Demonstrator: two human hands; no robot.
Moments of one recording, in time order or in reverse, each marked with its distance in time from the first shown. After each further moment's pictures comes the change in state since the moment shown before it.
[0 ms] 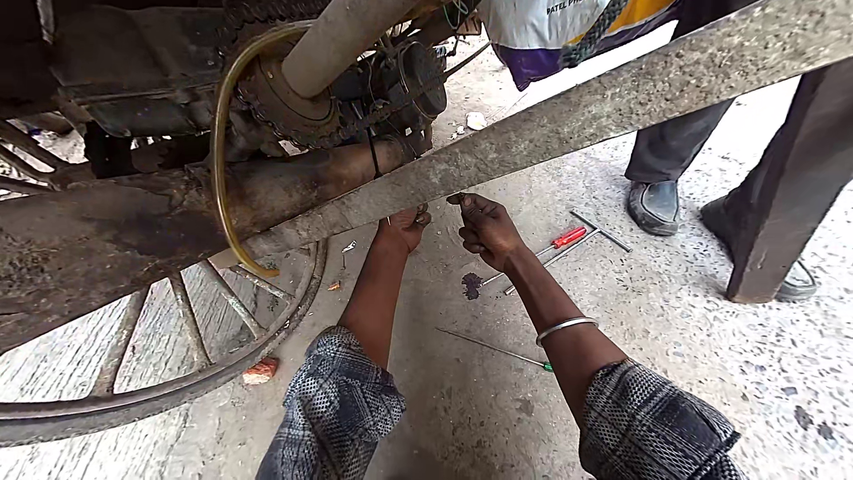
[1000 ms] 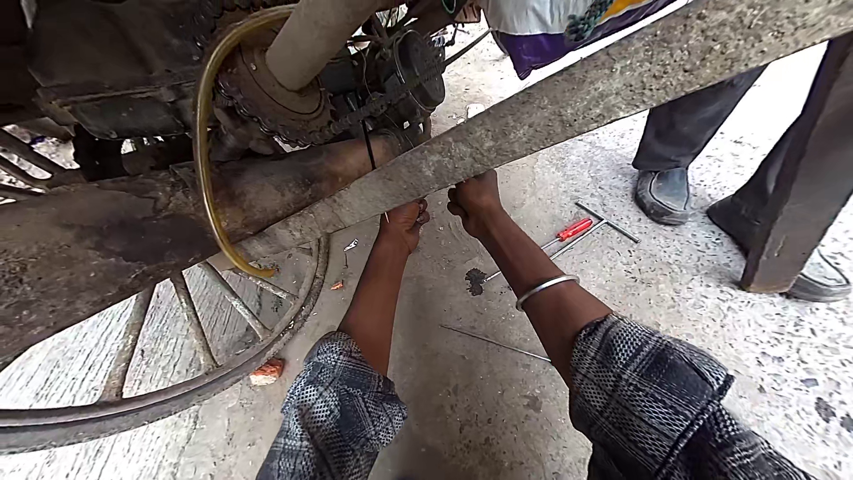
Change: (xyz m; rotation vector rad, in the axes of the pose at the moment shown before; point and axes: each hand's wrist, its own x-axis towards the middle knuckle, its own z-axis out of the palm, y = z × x) left_hand -0.007 -0.001 0.003 0.188 0.031 0.074; right_hand 0.041 -0.023 0.050 -0.055 0.376 -0.081
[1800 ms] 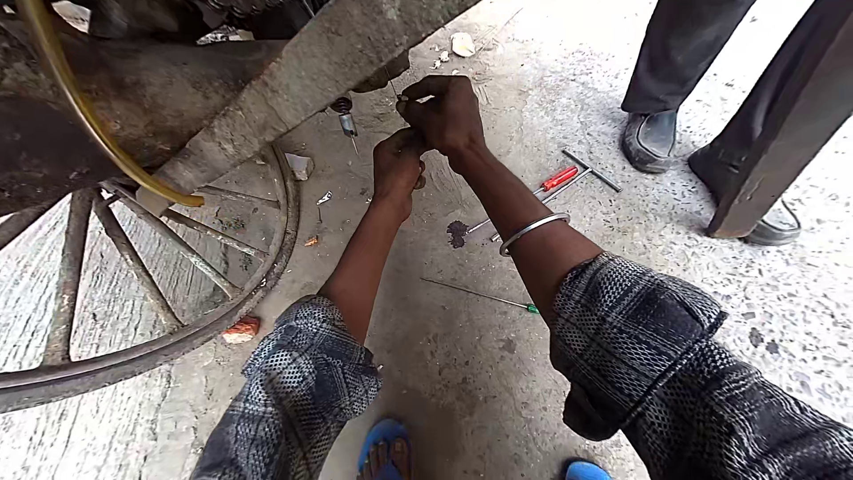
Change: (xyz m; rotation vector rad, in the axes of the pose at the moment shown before) left_hand -0.016 -0.036 0.010 0.165 -0.032 0.079; right_hand 0.008 -0.008 -0.004 -0.759 -0.141 -0.212
